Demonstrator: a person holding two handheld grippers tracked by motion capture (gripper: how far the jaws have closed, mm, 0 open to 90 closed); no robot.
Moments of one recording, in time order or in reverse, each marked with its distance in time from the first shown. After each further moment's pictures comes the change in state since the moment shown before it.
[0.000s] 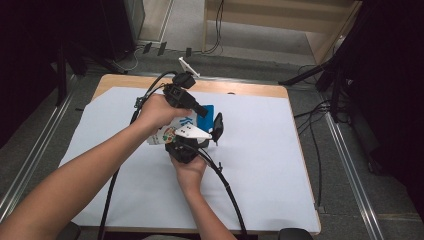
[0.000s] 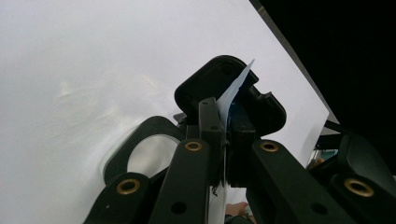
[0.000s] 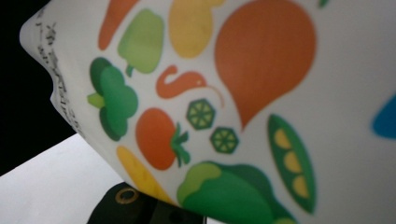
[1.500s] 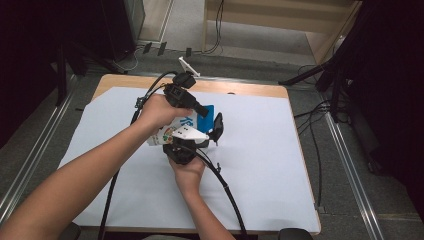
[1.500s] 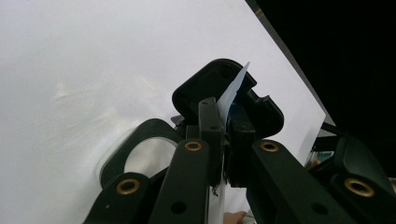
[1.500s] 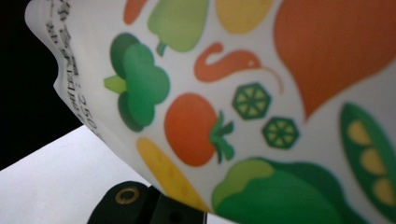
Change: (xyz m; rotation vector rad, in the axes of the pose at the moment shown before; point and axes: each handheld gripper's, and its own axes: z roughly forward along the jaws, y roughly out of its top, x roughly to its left) left arm 0.000 0.001 0.000 -0.001 -0.012 0.000; right arm 0.006 -0.001 0.002 0.019 0.003 -0.008
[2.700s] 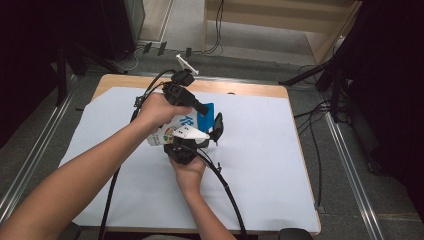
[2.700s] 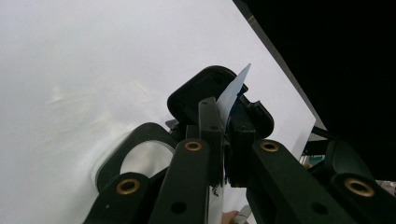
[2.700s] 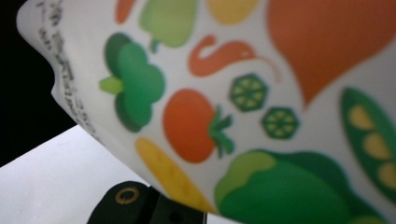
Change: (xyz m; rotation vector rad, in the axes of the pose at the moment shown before) left arm 0.000 0.001 -0.004 -0.017 -0.018 -0.014; right arm -0.003 -0.001 0.000 0.016 -0.007 0.009
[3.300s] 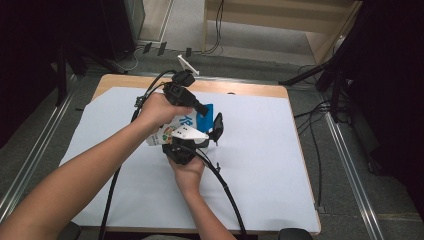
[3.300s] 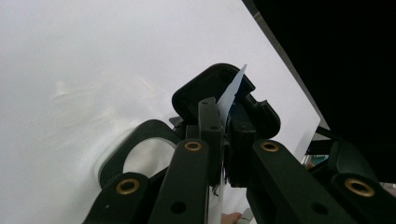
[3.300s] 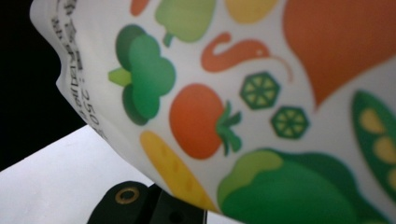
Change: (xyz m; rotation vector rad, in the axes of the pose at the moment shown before) left arm 0.001 0.001 0.001 0.014 0.014 -0.019; right arm 0.004 0.002 0.000 -0.014 0.022 -0.018
